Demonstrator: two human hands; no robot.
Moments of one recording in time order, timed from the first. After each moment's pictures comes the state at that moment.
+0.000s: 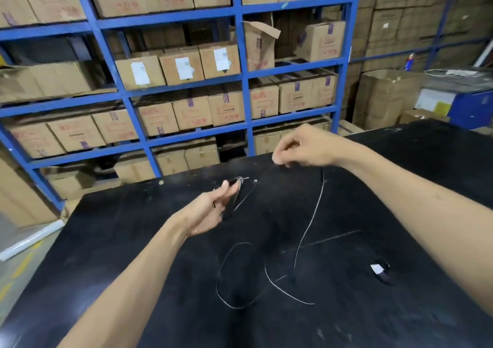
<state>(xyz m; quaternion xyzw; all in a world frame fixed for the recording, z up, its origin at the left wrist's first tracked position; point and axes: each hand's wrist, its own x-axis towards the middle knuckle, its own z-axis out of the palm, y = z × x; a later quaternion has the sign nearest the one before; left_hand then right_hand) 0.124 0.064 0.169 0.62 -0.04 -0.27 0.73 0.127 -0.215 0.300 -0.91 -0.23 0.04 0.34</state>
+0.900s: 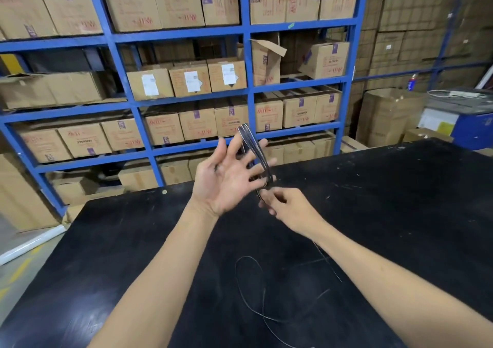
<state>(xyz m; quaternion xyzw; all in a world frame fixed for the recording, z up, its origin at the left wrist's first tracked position) 0.101 0.014 0.262 0.39 -0.21 -0.22 0.87 0.114 -0.168 0.183 -0.80 -0.18 -0.01 0.57</state>
